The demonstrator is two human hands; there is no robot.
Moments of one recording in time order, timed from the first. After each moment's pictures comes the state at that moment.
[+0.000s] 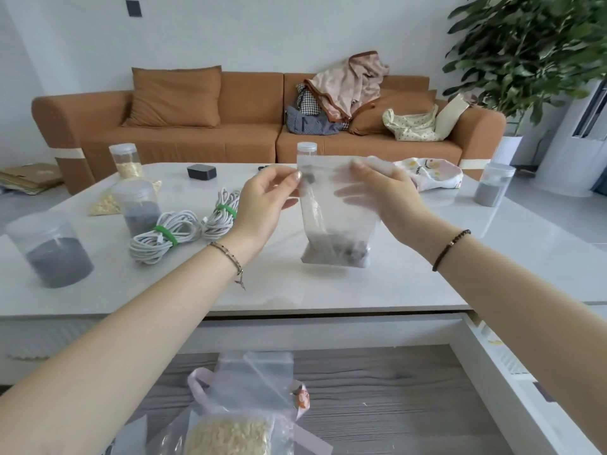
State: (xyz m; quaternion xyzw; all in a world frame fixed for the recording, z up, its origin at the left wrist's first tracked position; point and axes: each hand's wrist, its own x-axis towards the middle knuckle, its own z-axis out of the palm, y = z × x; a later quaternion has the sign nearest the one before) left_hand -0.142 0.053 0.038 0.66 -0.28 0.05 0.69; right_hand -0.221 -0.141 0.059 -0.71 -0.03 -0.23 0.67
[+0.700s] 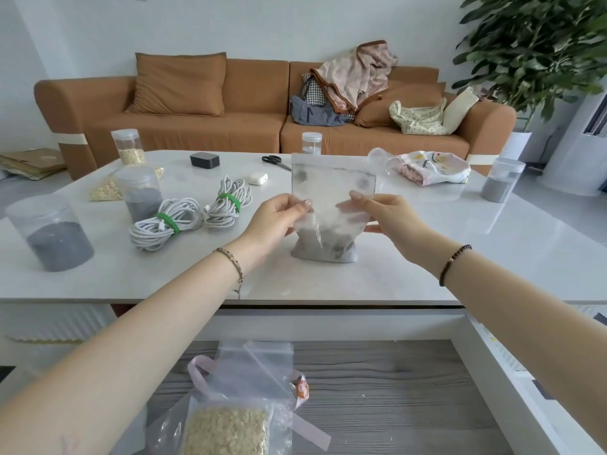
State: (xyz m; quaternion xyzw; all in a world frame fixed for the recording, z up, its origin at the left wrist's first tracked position) left_hand -0.141 0.052 -0.002 0.70 -0.23 -0.09 0.67; right_hand -0.222 -0.151 0.016 -0.79 0.05 -0.13 0.60
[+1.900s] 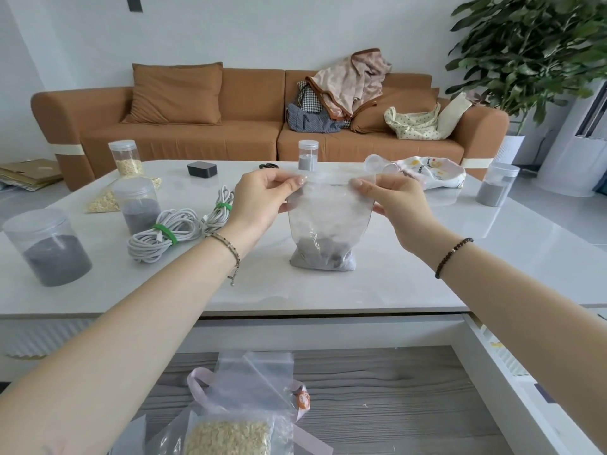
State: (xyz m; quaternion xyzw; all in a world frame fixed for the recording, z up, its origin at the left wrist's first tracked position) left_hand -0.131 0.055 0.040 0.69 -0.23 0.03 0.69; right_hand -0.221 -0.149 0.042 -0.71 0.04 -0.24 0.65
